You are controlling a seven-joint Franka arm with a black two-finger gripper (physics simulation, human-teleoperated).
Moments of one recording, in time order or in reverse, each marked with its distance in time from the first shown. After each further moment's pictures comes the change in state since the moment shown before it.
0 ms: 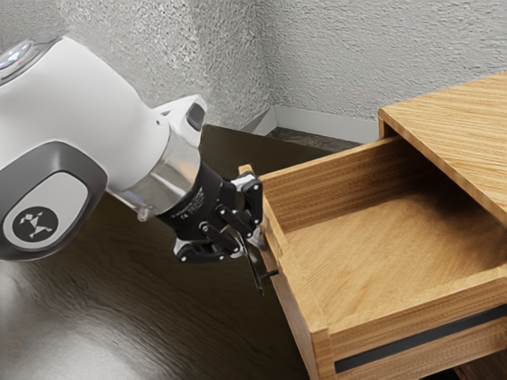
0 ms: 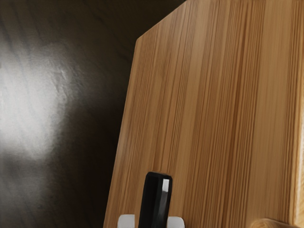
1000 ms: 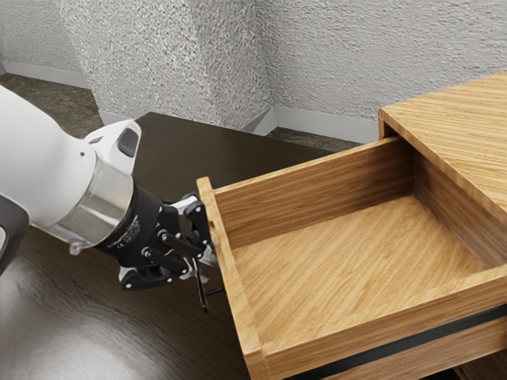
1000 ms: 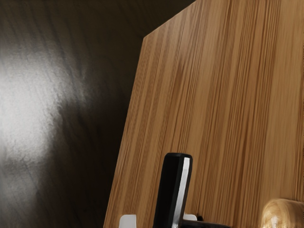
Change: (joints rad) arm 0.034 -0.220 0.002 -0.182 -0.005 -0.003 -0.006
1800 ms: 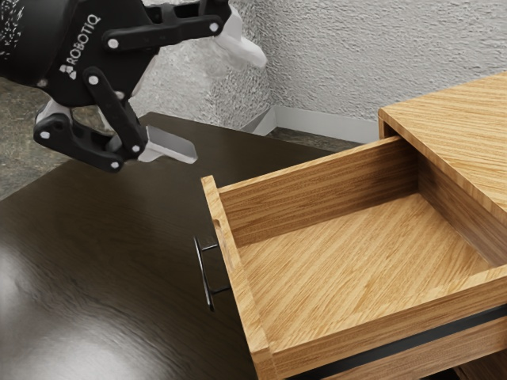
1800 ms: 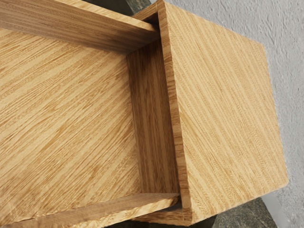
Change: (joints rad) arm -0.120 0.076 -0.079 0.518 0.005 -0.129 0.031
